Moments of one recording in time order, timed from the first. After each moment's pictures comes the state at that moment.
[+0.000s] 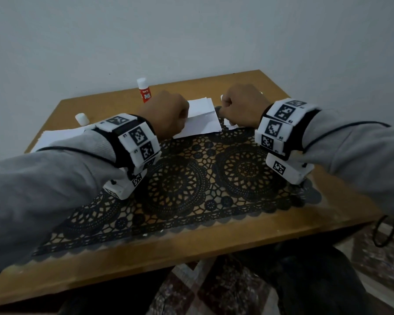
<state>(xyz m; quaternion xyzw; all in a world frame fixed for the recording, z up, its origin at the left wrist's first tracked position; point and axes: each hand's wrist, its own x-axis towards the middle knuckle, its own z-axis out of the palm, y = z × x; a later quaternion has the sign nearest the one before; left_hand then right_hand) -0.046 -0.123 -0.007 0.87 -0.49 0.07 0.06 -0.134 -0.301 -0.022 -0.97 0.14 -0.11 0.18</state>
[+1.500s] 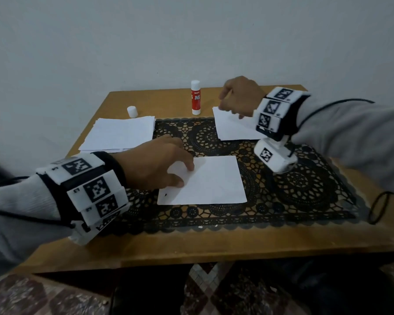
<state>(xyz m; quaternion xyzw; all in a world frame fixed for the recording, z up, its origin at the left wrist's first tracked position) -0.068 0.025 -0.019 0.85 -0.53 -0.09 0.01 -0.062 -0.224 0.004 -0.95 0.13 -0.12 0.27</state>
